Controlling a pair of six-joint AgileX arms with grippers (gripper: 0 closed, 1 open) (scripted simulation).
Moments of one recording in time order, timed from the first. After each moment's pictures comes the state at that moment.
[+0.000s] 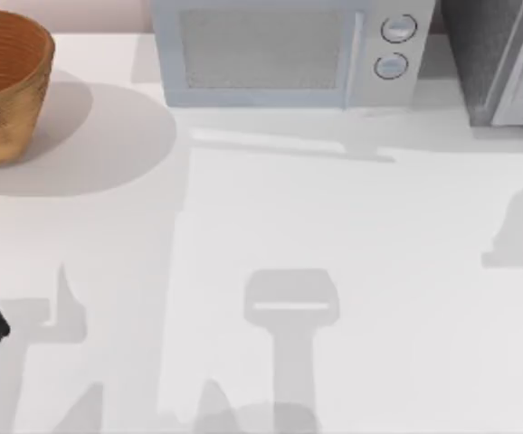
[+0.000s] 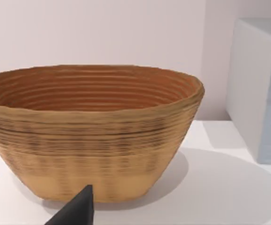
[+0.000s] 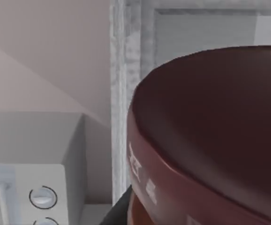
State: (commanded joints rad) left arm 0.00 0.00 0.00 0.00 0.00 0.00; right arm 0.06 0.45 0.65 -0.17 0.07 -0.01
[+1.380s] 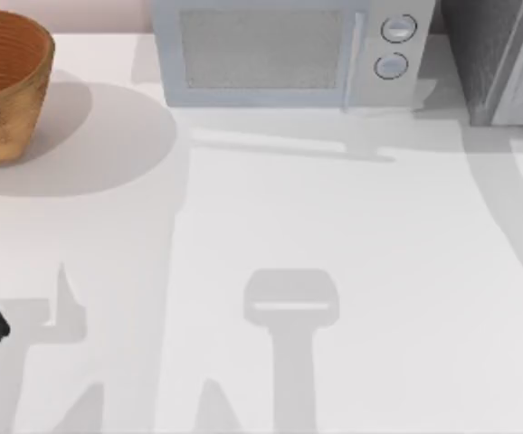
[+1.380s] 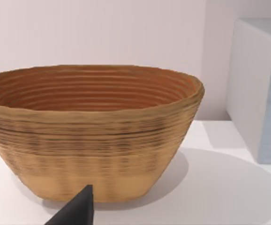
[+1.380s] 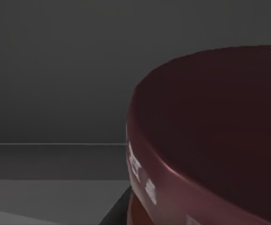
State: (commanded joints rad) left arm 0.00 0.00 0.00 0.00 0.00 0.00; right arm 0.19 1.35 1.86 -0.52 0.20 0.02
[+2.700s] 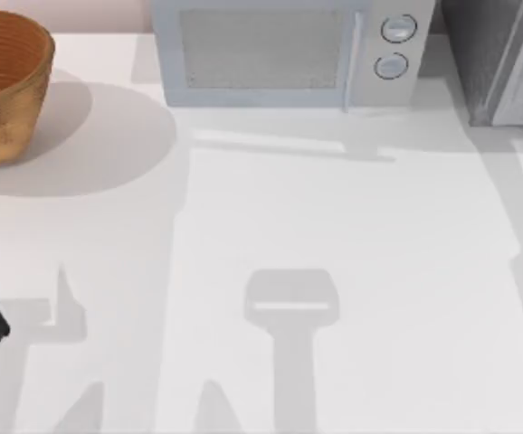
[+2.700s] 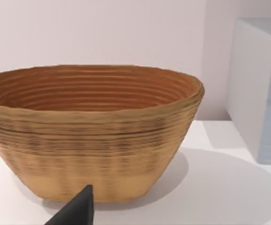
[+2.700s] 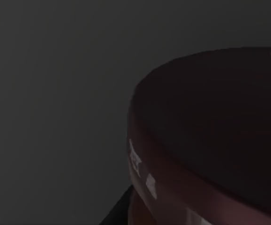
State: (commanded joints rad) left arm 0.00 0.00 0.00 0.00 0.00 0.00; right arm 0.10 1.87 2.30 -0.44 0.12 0.02
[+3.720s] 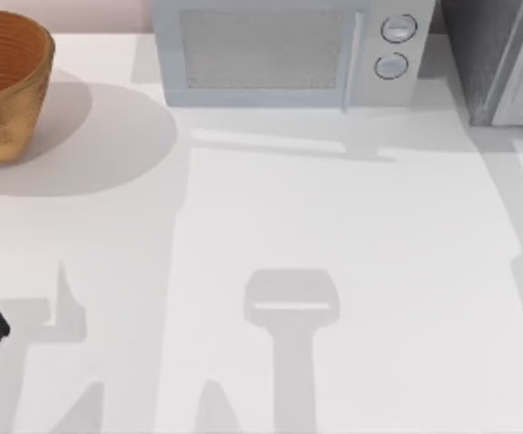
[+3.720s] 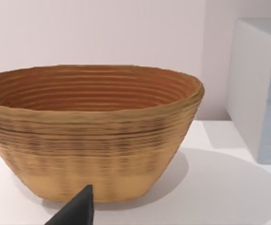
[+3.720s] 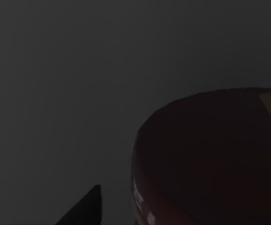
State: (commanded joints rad) left arm 0.00 0.00 0.00 0.00 0.00 0.00; right arm 0.10 1.87 2.30 -0.44 0.12 0.02
